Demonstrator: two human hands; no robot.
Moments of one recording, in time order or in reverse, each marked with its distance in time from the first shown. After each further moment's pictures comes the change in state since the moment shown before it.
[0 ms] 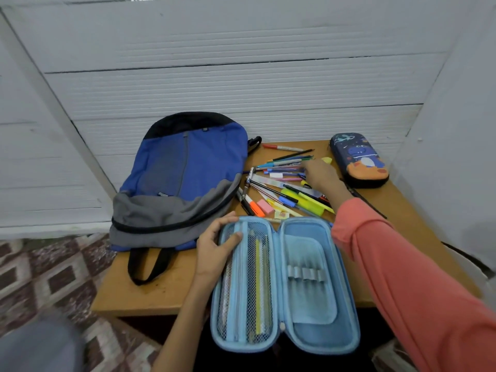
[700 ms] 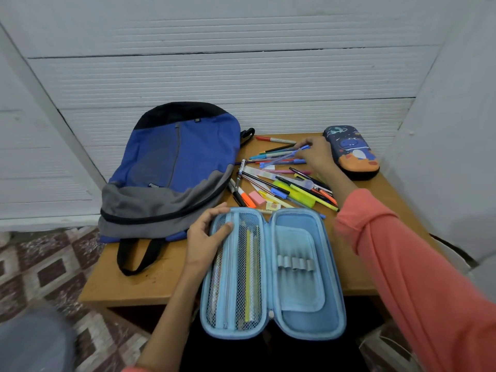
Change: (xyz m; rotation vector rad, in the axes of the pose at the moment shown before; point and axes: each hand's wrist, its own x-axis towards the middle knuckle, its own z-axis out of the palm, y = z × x) left_hand -0.001 0.006 0.001 -0.016 -0.006 -0.021; right_hand -0.001 0.003 -0.021 0.832 0.233 0.185
